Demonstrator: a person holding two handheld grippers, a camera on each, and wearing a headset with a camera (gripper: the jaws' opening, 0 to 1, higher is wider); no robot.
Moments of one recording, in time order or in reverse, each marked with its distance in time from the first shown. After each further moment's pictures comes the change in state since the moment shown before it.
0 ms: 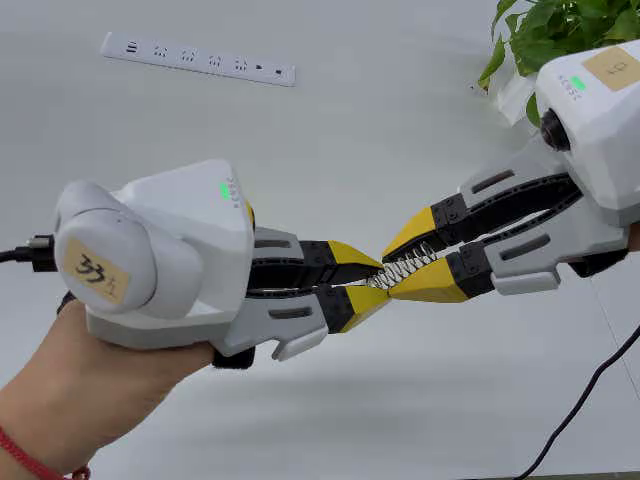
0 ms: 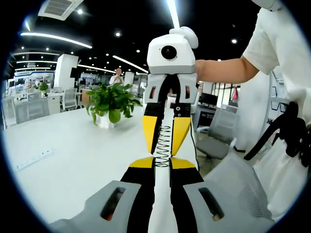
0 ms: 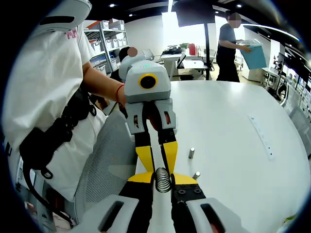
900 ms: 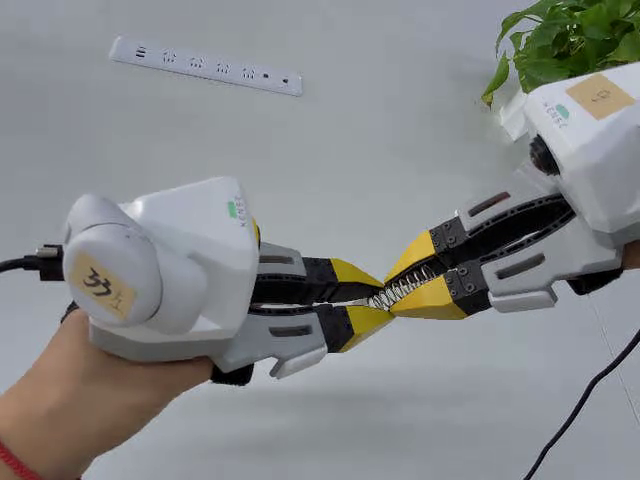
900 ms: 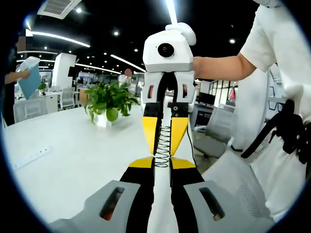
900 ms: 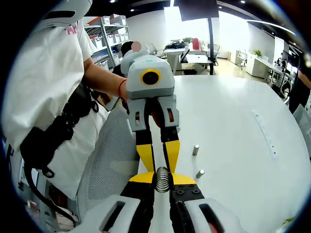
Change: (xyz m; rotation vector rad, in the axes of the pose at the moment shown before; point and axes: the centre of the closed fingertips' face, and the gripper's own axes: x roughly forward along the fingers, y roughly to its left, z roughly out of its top) left arm -0.003 -0.007 -0.006 -0.008 0.009 -0.026; right arm 0.007 0.008 -0.003 0.001 0.050 0.028
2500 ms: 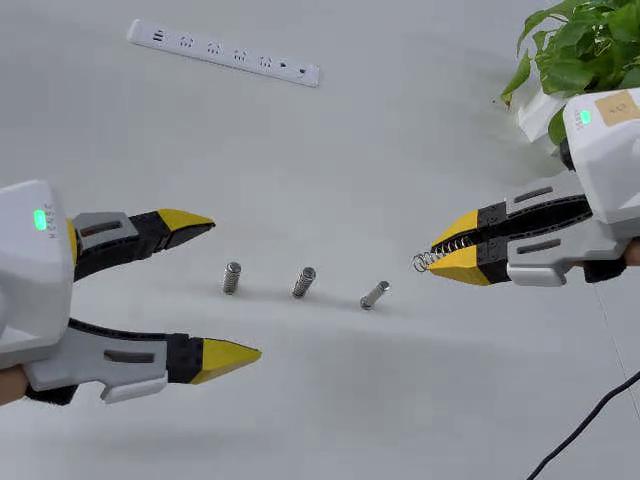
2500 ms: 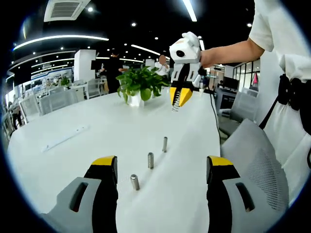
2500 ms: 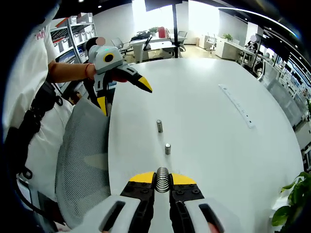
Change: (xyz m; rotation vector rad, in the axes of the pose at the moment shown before) left arm -0.104 0.056 -0.060 0.034 0.129 0.255; right arm -0.008 -0.067 -0.056 0.166 0.096 -0.239
